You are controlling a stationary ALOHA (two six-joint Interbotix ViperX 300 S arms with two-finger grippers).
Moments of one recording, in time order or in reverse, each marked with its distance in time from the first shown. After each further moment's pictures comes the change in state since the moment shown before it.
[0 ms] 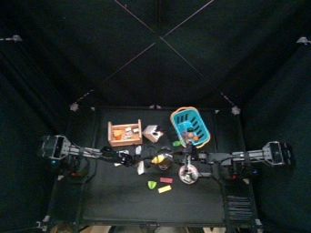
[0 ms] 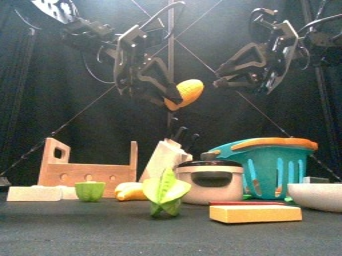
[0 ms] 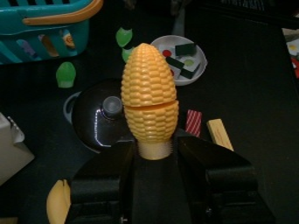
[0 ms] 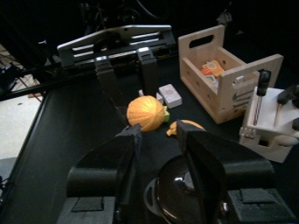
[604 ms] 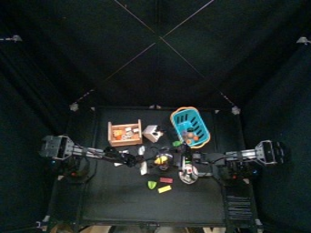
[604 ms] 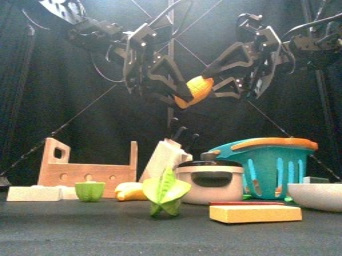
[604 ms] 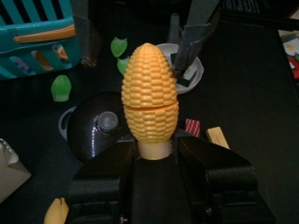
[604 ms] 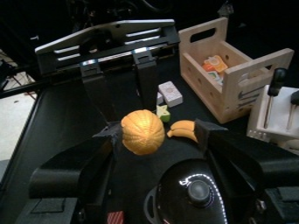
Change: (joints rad) left arm -0.003 0.041 -0.049 0.038 -0.015 -0.003; right arm 0.006 0.109 -0.057 0.014 -0.028 0.000
